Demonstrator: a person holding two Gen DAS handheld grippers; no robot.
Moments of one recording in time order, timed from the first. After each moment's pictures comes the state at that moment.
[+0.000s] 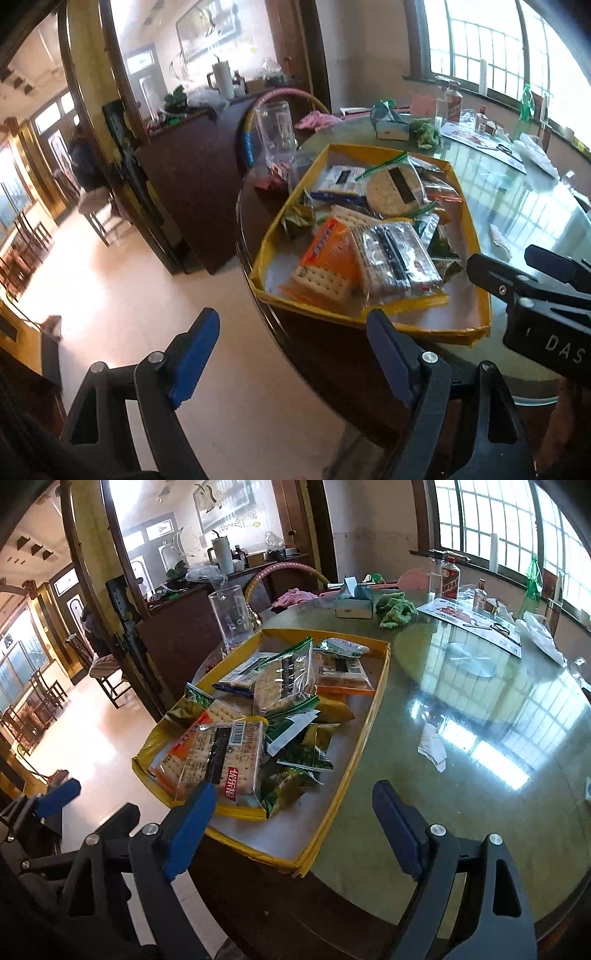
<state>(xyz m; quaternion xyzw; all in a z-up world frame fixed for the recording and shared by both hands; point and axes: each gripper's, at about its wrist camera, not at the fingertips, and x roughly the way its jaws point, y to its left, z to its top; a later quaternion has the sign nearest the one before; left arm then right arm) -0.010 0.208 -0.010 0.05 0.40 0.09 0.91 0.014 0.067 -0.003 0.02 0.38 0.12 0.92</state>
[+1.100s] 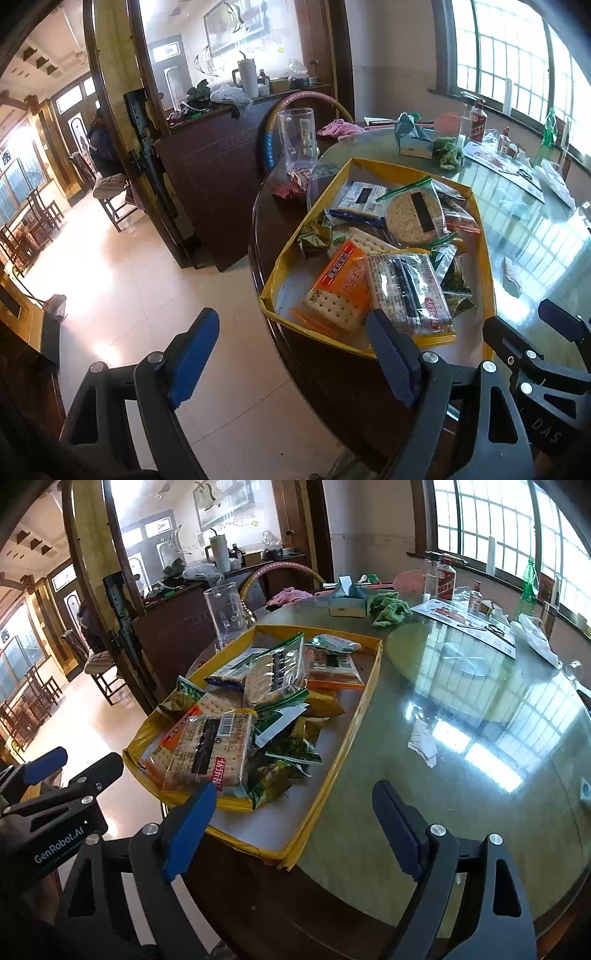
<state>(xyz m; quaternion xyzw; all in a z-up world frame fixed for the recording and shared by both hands) 0.010 0.216 -0.002 0.00 0.39 0.13 0.91 0.010 0.062 -0.008 0.01 0.38 0.12 0.92</state>
